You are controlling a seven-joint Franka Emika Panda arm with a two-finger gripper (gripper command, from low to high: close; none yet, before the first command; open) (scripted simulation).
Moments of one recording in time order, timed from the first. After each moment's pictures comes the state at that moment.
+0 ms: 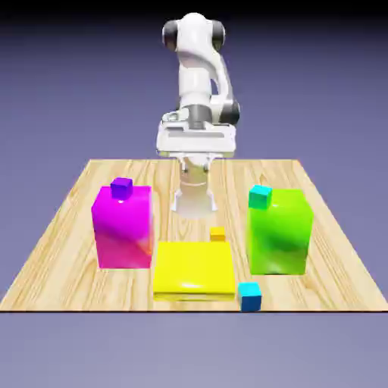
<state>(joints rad) 0.05 -0.53 -0.03 -2.79 0.03 3.01 0.79</state>
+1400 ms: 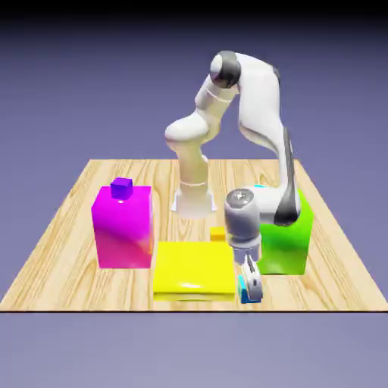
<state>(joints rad) 0.97 0.51 -0.67 -2.20 0.77 2.47 1.93</state>
